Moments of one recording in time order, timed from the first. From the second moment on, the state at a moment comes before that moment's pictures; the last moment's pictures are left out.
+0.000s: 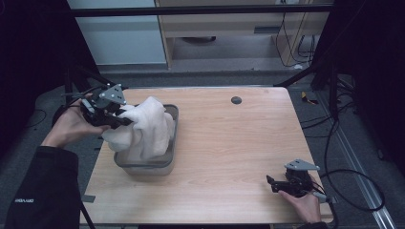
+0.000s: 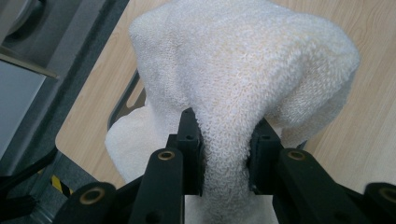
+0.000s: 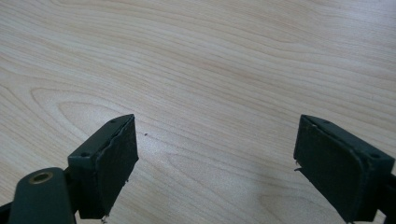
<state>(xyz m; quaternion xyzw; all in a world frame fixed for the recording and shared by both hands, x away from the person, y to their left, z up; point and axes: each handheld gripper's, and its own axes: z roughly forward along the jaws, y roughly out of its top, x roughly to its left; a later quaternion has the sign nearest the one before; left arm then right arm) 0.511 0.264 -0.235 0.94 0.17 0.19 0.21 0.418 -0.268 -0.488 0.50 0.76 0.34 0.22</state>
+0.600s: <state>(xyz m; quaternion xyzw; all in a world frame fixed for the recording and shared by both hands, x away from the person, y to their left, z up) 0.494 0.269 -0.200 0.93 0.16 0.19 0.26 0.417 -0.268 -0.488 0.50 0.76 0.34 0.22</state>
